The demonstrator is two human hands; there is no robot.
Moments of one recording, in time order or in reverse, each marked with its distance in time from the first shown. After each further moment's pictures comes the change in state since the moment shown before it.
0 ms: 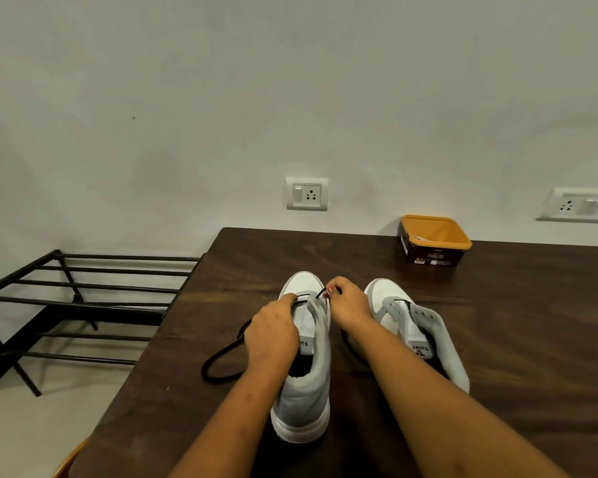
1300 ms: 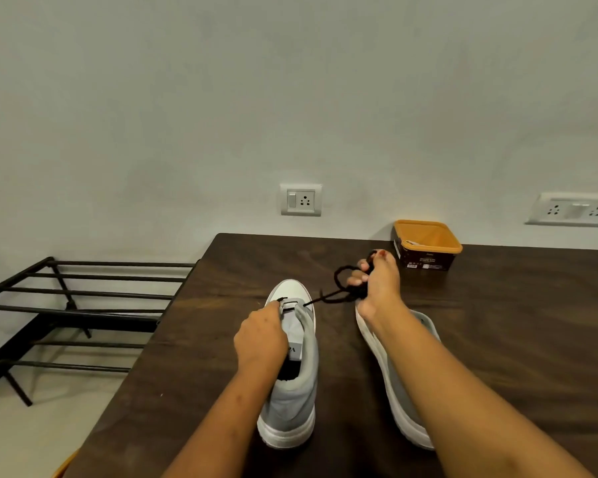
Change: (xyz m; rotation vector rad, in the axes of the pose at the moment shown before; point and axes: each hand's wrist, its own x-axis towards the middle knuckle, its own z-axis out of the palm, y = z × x) left_hand 0.004 -0.008 0.002 0.024 -0.018 -0.073; right_hand 0.001 -0.032 -0.057 1.328 0.156 0.201
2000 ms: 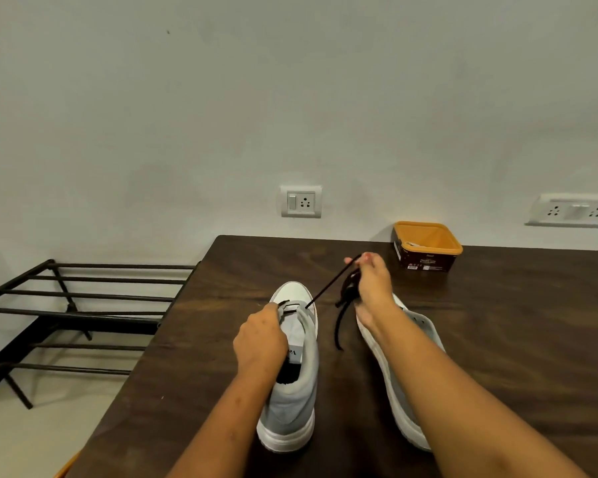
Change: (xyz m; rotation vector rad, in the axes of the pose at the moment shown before) left_hand 0.003 -0.003 0.003 -0.011 0.013 -0.006; right_hand 0.008 0.015 -0.006 -0.516 -0.025 -0.148
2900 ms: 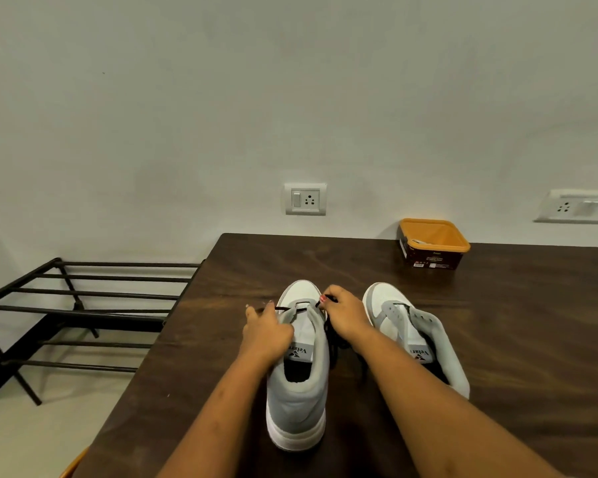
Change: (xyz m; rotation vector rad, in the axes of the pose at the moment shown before) left_hand 0.017 -0.009 -0.005 -0.216 -0.377 -0.157; right_hand -0.008 0.049 0.009 -0.801 -0.312 -0.128
